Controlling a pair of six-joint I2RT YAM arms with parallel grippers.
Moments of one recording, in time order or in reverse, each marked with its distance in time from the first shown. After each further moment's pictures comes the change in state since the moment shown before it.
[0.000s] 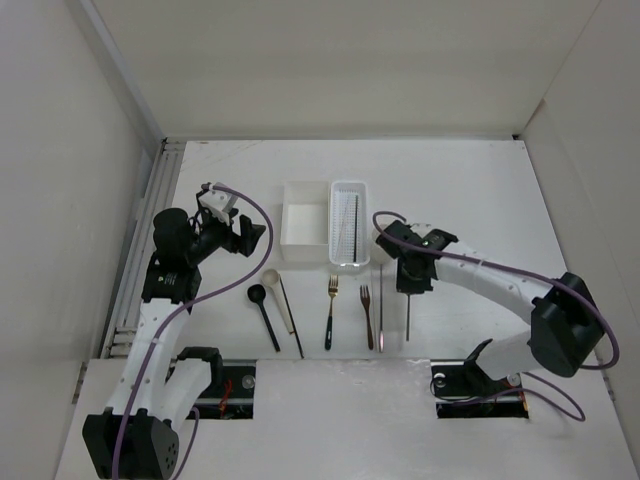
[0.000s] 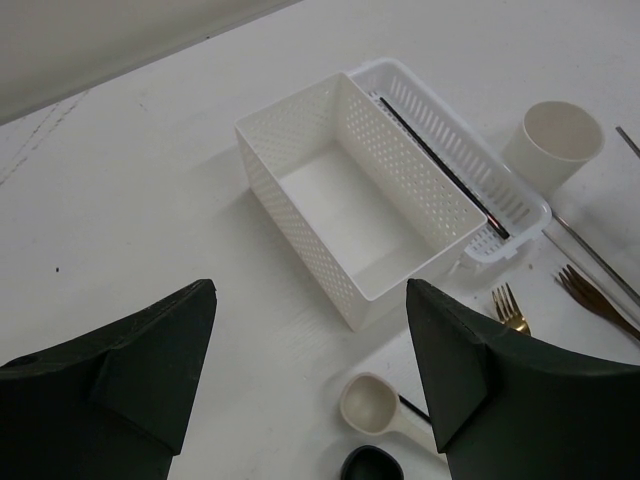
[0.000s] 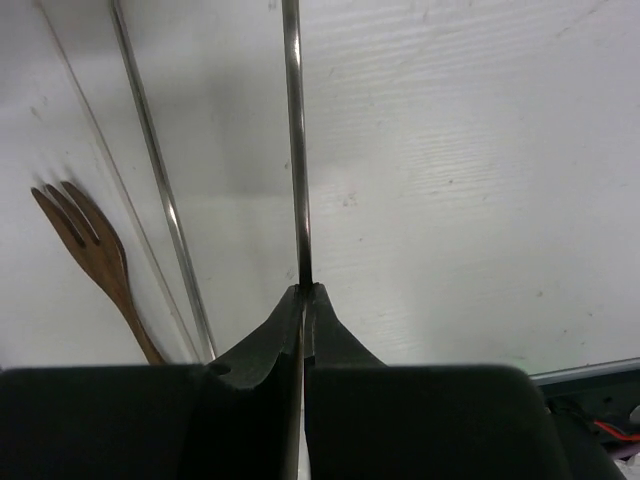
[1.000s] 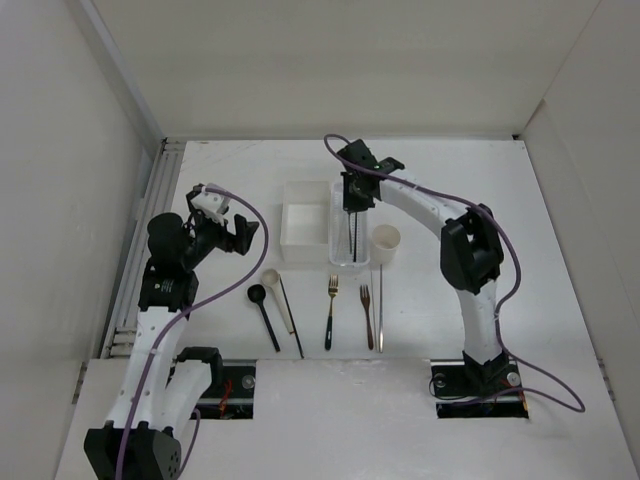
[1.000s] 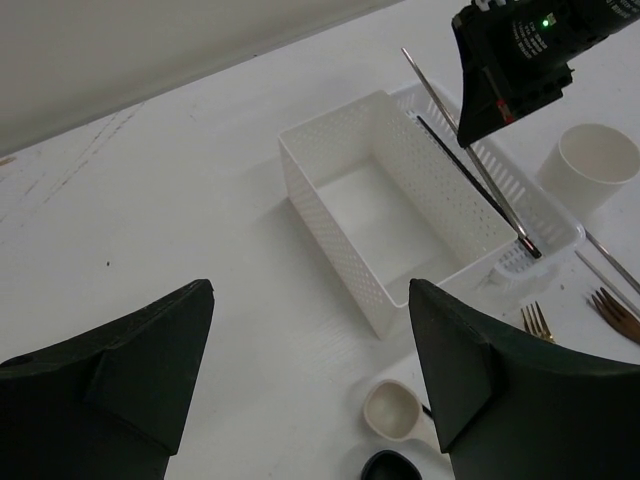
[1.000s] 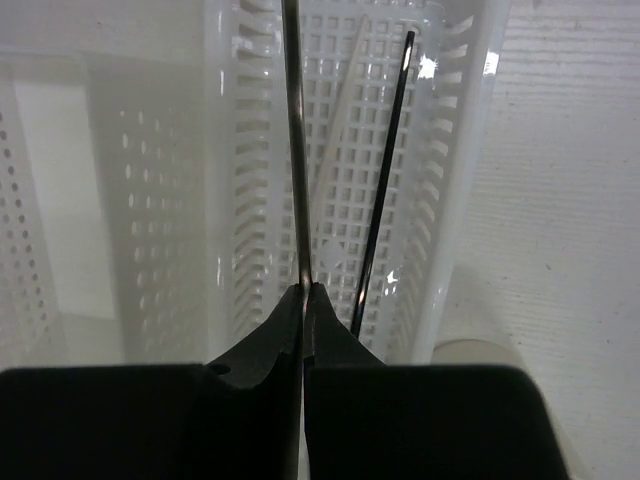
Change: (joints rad) left arm 0.014 -0.058 -0.002 0.001 -0.068 -0.001; right arm -0.140 0.715 0.904 0.191 -0.145 -0.305
